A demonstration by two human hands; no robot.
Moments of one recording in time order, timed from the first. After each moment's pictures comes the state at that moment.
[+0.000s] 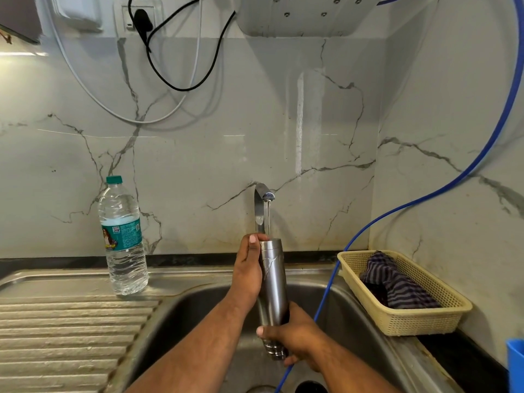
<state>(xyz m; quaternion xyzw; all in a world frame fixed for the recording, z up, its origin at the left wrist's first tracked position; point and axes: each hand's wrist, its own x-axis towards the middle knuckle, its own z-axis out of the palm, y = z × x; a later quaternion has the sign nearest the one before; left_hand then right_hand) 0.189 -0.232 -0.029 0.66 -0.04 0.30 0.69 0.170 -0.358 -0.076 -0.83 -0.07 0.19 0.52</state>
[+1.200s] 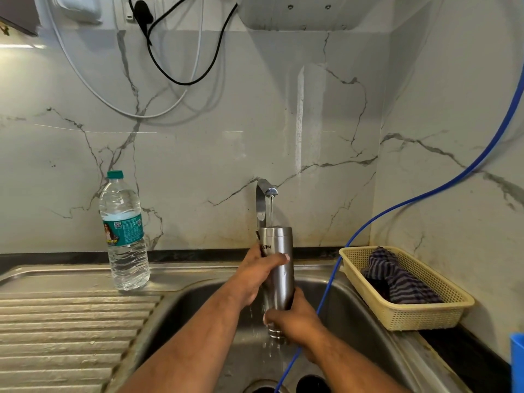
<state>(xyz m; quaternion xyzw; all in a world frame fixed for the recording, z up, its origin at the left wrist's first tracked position) 0.195 -0.221 -0.030 0.69 -0.02 0.08 0.72 0.179 -0.352 -0.085 -0.80 -0.08 0.13 0.58</state>
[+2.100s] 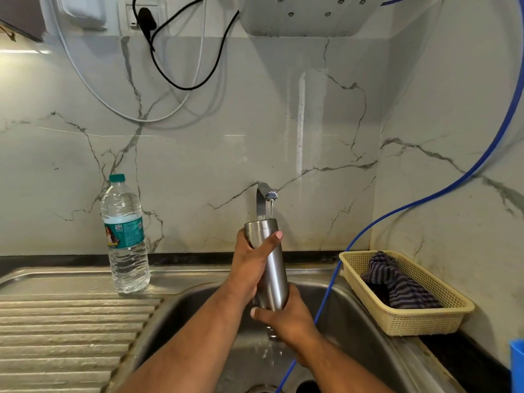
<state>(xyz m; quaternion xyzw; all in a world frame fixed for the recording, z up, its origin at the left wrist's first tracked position) 0.188 -0.228 -0.008 0.65 0.02 0.23 0.73 0.169 -0.337 -0.077 -0.78 -0.09 0.09 0.62</state>
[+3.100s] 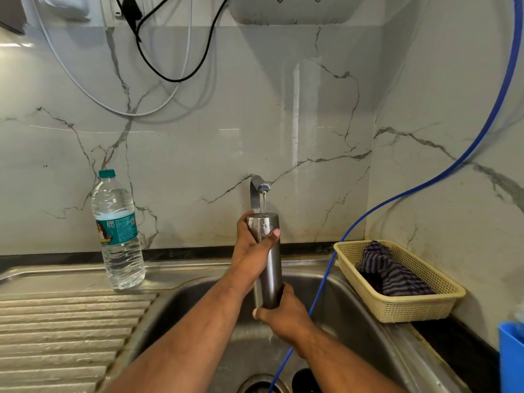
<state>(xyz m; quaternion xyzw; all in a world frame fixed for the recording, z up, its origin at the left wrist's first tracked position) 0.195 -0.235 -0.006 0.69 -0.01 0.25 0.67 0.177 -0.340 -0.087 -0.84 -0.09 0.08 0.54</state>
